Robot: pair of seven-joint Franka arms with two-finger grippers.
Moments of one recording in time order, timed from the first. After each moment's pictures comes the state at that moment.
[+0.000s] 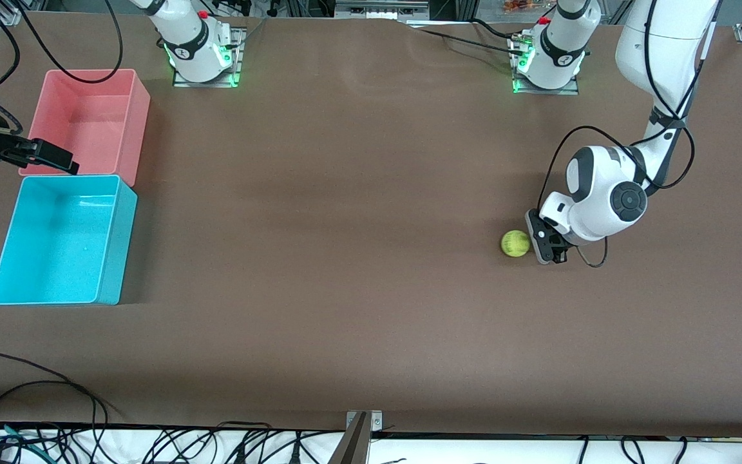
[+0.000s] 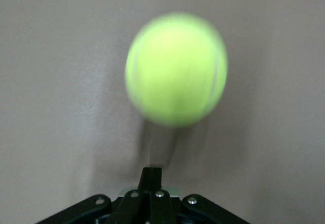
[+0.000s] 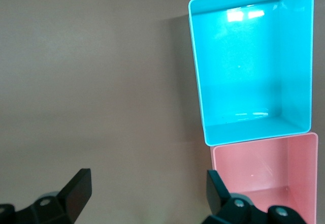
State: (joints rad) left arm -0.17 0.49 0.05 -2.09 -0.20 2.52 1.36; right arm 0.05 0.05 -0.11 -1.65 0.03 1.60 0.08
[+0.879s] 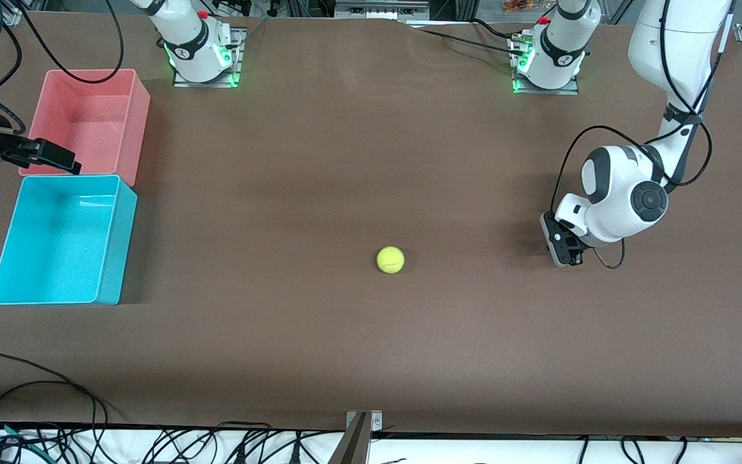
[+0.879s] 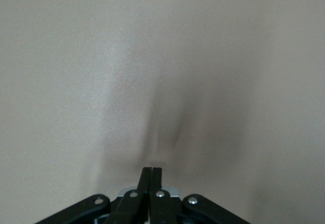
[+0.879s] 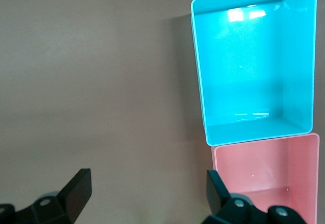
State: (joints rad) left arm -0.14 0.46 0.07 -2.08 -0.20 2.49 1.37; right arm 0.06 0.05 -0.11 -1.65 0.03 1.60 0.08
